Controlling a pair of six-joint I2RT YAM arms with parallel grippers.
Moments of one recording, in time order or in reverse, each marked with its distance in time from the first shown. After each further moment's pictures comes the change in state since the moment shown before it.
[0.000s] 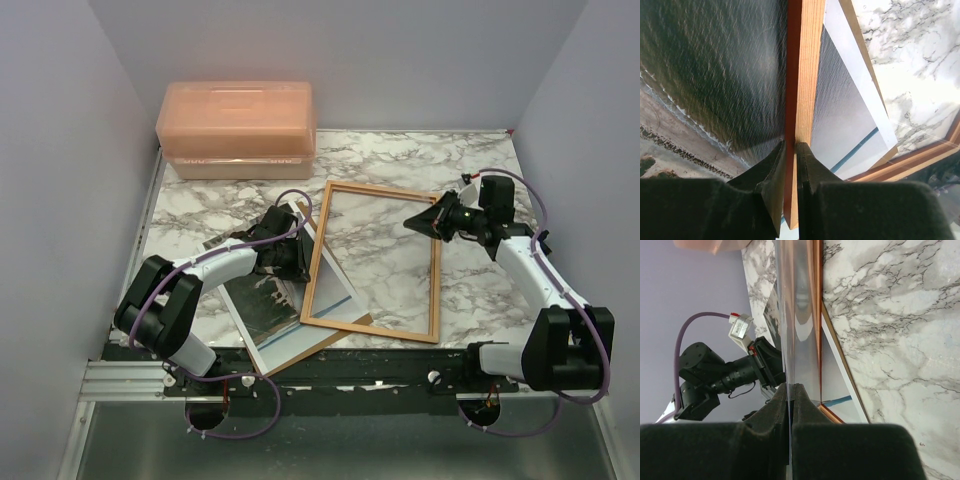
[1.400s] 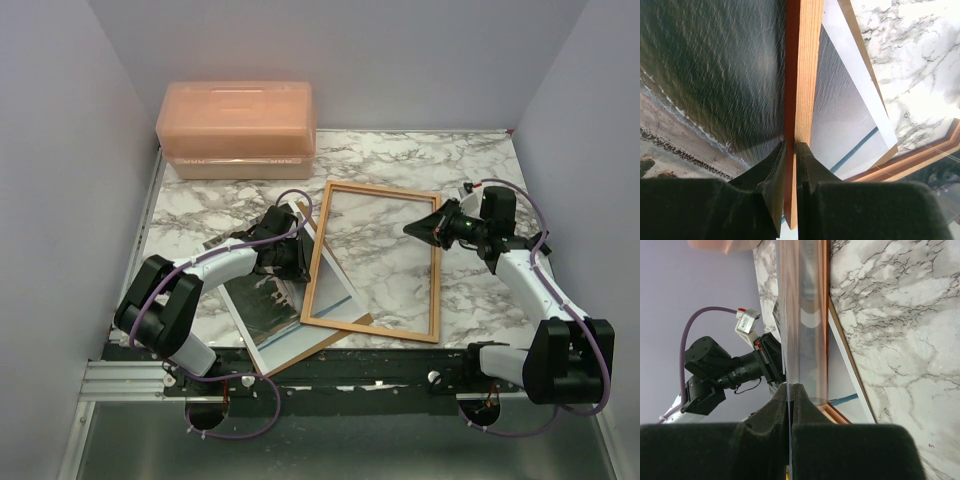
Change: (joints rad) left arm 0.000 0.003 0.000 0.003 0.004 0.003; right arm -0.005 -0.072 -0.121 0.113 -0.032 0.068
